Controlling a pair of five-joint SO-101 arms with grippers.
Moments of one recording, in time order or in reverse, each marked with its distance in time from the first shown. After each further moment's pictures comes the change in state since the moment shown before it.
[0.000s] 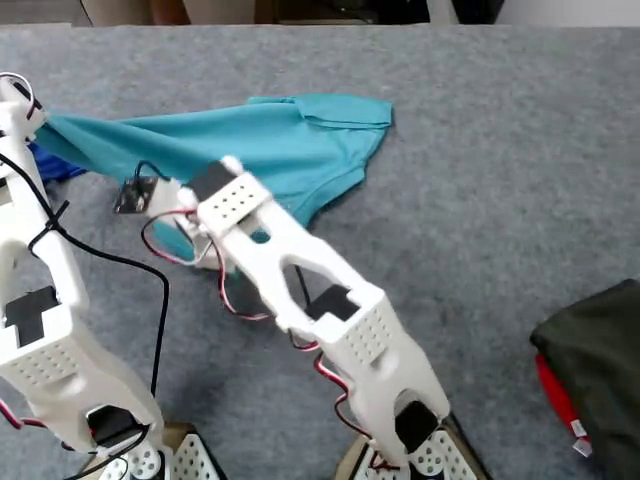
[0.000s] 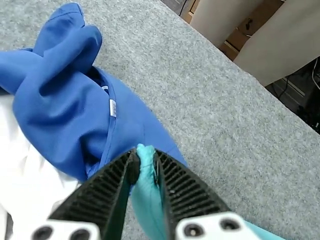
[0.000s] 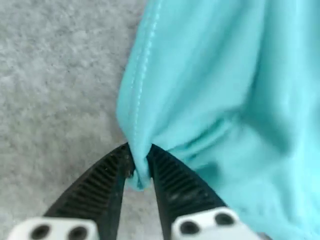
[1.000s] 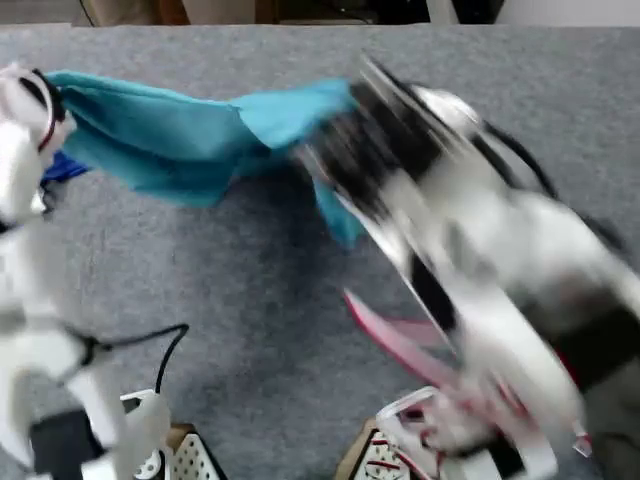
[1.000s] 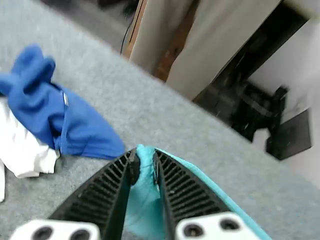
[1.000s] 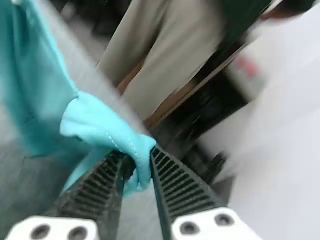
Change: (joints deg) left arm 10.7 -43.6 -1.4 31.9 3.3; right arm 17.5 -59.5 -30.2 15.2 2.1
